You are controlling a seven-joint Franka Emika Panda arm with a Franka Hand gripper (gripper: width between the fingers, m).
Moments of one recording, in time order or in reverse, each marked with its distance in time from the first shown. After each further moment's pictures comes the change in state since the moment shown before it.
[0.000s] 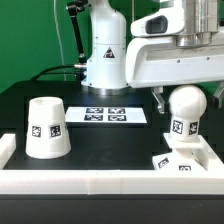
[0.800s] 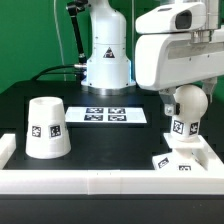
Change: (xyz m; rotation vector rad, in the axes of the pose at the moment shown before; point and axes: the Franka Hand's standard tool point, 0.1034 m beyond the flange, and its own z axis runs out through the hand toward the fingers) arm 0.005 0.004 -0.002 -0.013 0.009 -0.518
